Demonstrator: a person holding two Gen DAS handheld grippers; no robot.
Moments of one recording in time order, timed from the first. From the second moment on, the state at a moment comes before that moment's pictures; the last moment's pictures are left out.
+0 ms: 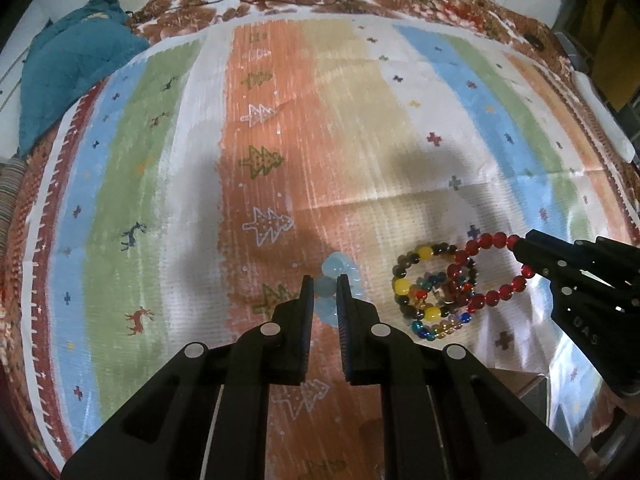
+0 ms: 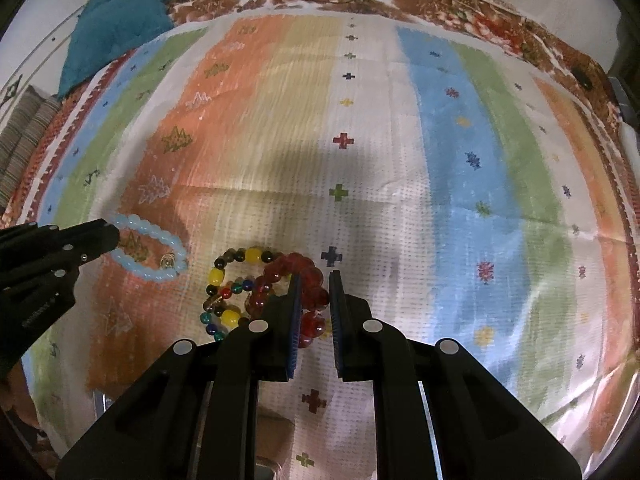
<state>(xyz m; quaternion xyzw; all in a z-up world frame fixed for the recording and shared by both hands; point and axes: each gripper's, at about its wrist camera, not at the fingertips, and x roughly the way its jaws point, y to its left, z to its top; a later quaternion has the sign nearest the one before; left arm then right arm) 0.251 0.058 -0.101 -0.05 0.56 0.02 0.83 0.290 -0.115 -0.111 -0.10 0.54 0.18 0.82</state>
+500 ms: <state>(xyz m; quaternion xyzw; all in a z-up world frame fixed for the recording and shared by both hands) 0.234 0.046 -0.079 -0.03 0.54 0.02 0.84 0.272 -0.127 -0.089 -0.10 0.52 0.18 0.83</state>
